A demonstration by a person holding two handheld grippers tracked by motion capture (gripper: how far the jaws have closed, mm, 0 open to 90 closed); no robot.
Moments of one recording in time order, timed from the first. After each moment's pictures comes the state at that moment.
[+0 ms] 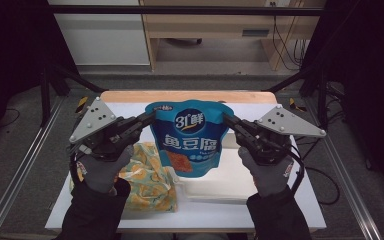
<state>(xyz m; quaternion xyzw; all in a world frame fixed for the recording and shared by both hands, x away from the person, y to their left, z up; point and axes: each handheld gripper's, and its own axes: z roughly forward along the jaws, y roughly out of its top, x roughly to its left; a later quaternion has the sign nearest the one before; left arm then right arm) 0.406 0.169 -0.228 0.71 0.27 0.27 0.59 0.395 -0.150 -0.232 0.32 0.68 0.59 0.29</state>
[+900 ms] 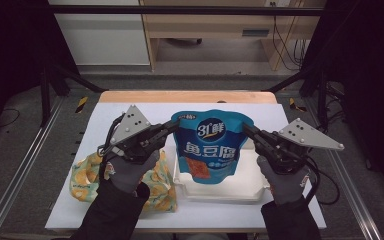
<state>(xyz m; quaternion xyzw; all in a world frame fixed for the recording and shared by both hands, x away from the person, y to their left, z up) 0.418 0.130 -0.255 0.74 0.26 0.24 0.57 0.391 -0.189 -0.261 0.36 0.68 0.57 0.30</state>
